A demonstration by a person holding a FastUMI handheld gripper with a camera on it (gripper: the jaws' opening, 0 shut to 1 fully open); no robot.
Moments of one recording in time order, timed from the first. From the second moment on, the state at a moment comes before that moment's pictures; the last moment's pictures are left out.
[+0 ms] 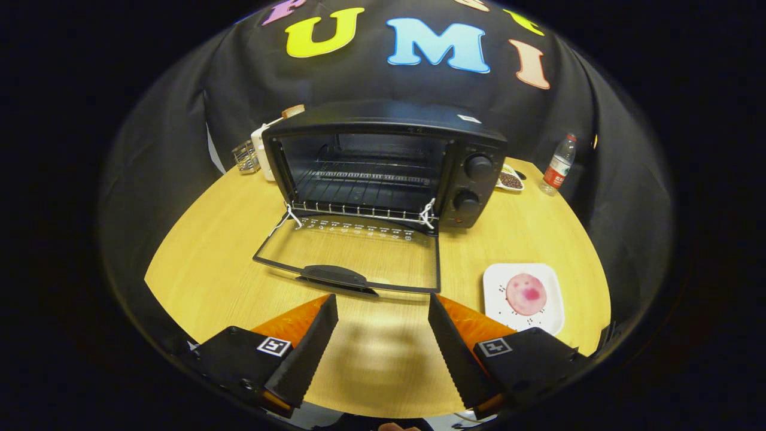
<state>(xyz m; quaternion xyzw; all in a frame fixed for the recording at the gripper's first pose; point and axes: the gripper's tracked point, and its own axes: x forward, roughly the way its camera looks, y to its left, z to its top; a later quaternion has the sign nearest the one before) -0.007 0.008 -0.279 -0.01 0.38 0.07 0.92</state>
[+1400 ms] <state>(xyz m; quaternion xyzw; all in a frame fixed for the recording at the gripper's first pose) 0.032 -0.242 -0.338 0.05 0.49 0.07 0.87</state>
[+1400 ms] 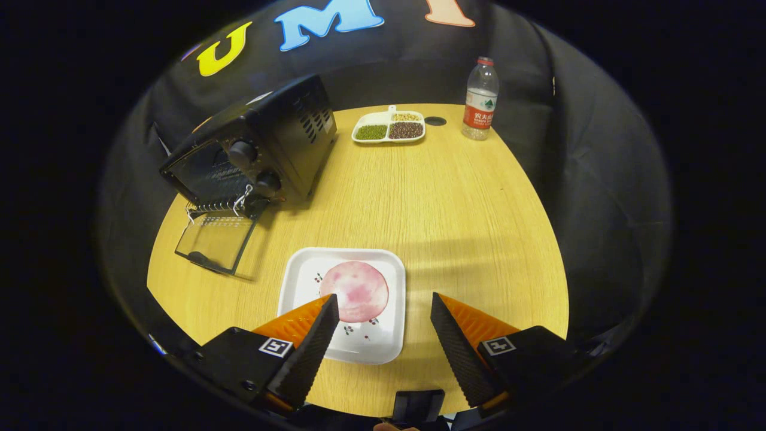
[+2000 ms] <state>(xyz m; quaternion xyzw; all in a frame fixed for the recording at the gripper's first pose) 0.003 -0.253 -0.380 0.06 0.55 0.08 0.83</state>
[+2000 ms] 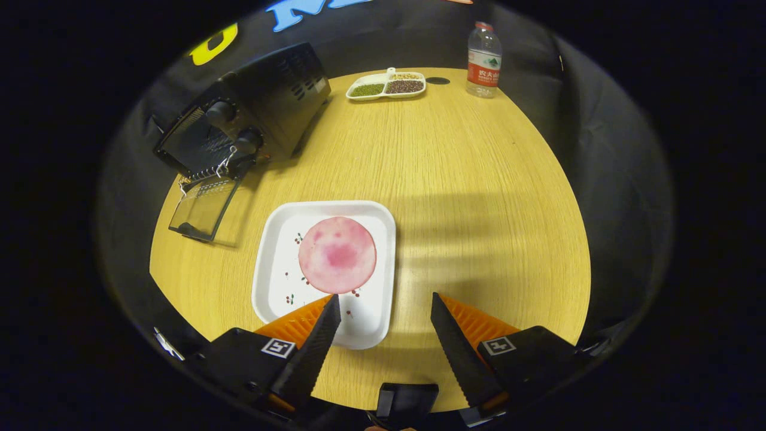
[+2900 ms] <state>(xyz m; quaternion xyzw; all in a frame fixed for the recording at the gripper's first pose) 0.008 -0.250 -0.390 0.02 0.61 0.08 0.79</state>
